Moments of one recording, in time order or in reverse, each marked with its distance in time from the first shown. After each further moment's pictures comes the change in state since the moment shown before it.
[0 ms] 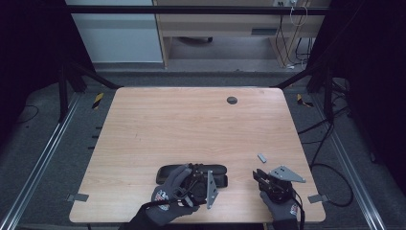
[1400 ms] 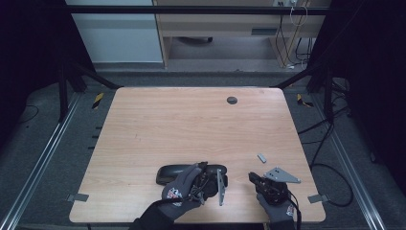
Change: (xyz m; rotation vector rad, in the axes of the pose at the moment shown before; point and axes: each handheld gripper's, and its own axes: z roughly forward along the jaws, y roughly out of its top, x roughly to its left) left arm -0.013 0.007 0.042 0.090 0.129 0.099; right arm 0.011 -0.001 0.003 0.018 0.058 -0.018
